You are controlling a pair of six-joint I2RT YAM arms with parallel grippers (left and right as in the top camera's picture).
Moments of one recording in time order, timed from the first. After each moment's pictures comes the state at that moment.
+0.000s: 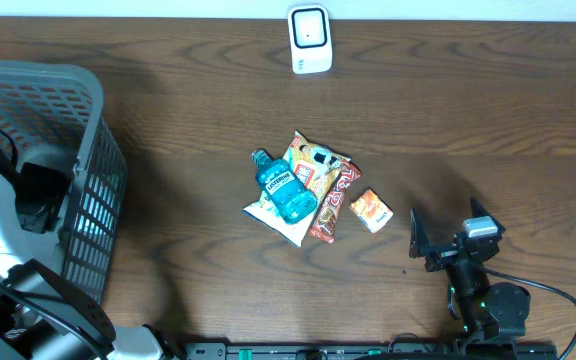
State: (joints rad) left arm 0.65 1.63 1.30 -1.08 0.11 -0.65; right arm 0.01 0.02 0.01 -0.06 -0.19 -0.01
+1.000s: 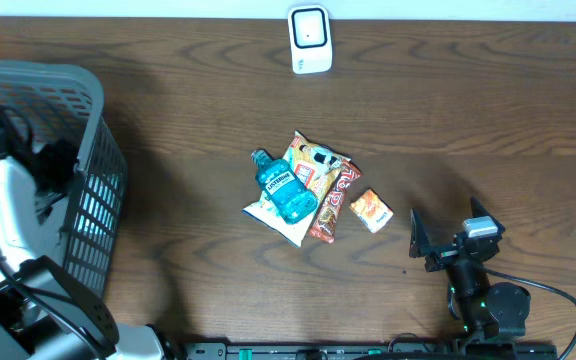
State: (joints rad) left arm 0.54 1.63 1.27 -0.92 0.05 -0.38; right arm 0.01 0.02 0.01 -0.06 -0.19 -0.01
